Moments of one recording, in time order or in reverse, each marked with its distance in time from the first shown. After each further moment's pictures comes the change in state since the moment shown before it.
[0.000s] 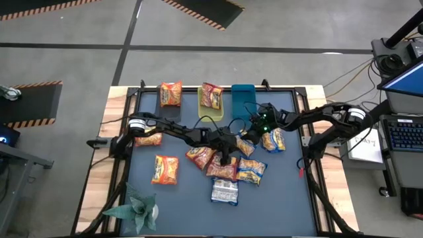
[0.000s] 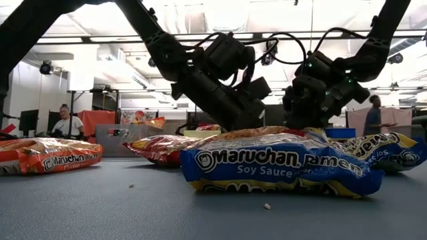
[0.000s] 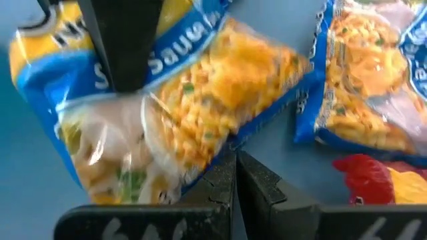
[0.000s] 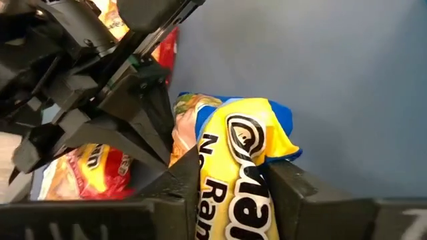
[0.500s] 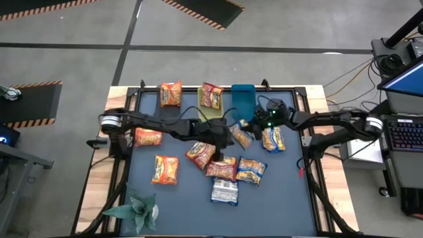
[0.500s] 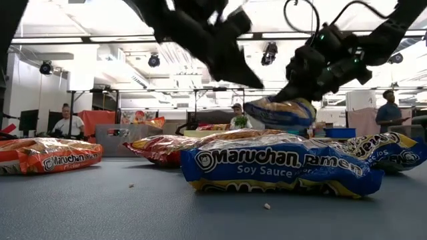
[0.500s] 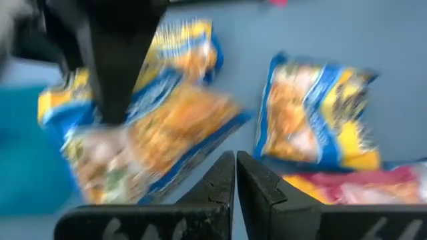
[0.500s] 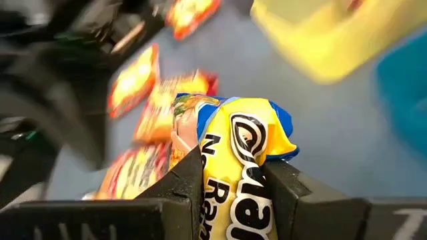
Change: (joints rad) left arm -0.019 -0.314 -0.010 -0.240 -0.001 0.136; right arm 0.000 -0.231 -0.001 0.018 0.092 -0.018
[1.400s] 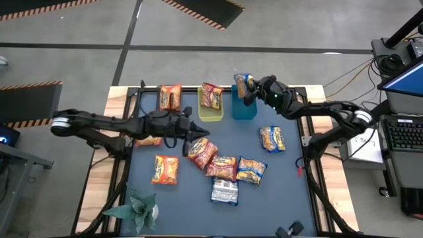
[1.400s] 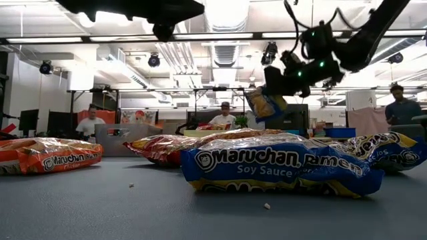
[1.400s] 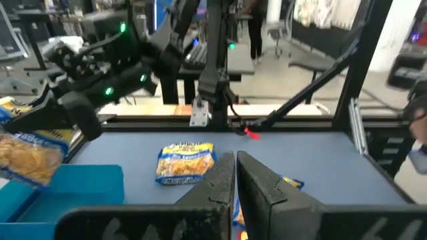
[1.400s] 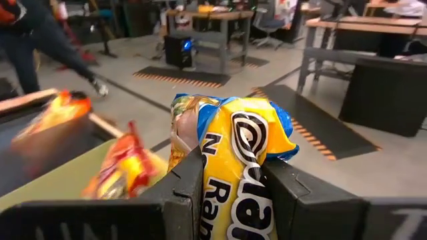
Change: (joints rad) left arm -0.010 -0.626 -0.503 0.378 0.003 -0.153; right arm -0.175 0.171 0.145 0.378 0.669 -0.370
